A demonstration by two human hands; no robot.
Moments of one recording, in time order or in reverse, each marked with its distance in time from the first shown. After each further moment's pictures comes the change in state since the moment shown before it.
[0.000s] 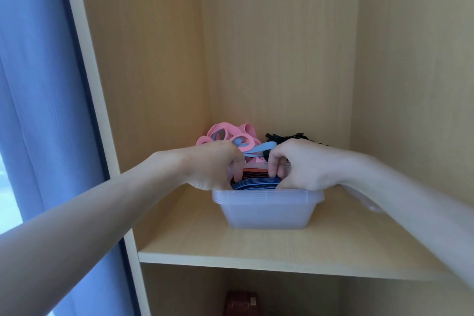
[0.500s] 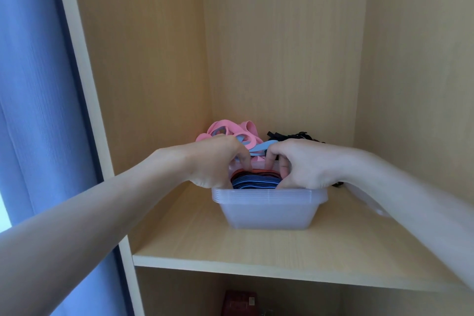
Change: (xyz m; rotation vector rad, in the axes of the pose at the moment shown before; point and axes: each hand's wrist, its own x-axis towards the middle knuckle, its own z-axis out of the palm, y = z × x) left_hand 0.020 -0.013 0.008 -0.032 0.079 -0.055; right_hand 0.006 -0.009 -0.005 -0.075 -0.116 0.045
